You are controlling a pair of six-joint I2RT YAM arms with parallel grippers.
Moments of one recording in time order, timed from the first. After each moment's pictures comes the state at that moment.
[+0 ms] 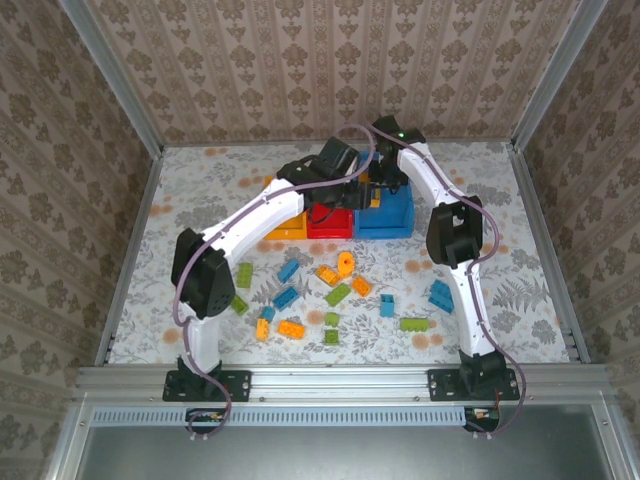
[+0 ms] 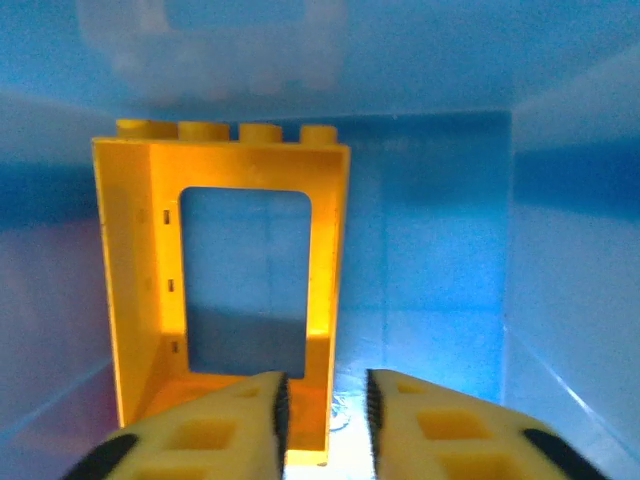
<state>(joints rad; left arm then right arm) -0.78 1.95 1.84 -0.77 0.04 -0.50 0.26 2.50 2.42 -1.15 0.02 0.32</state>
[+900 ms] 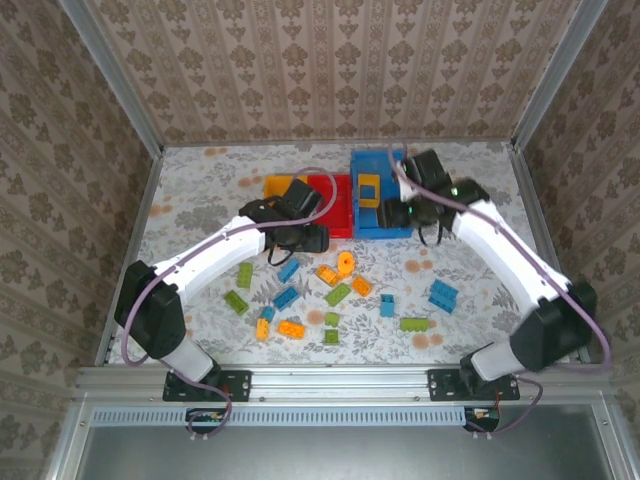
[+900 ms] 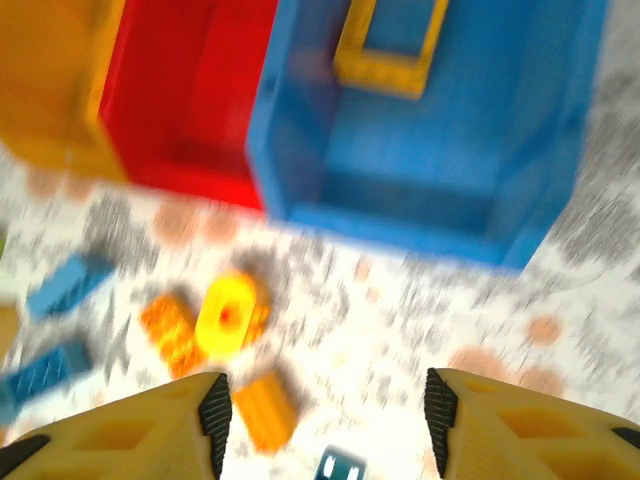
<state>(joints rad) -0.77 1.59 1.30 -0.79 -0.03 -0.54 0.40 1.39 1.29 -0.88 -0.08 0.28</state>
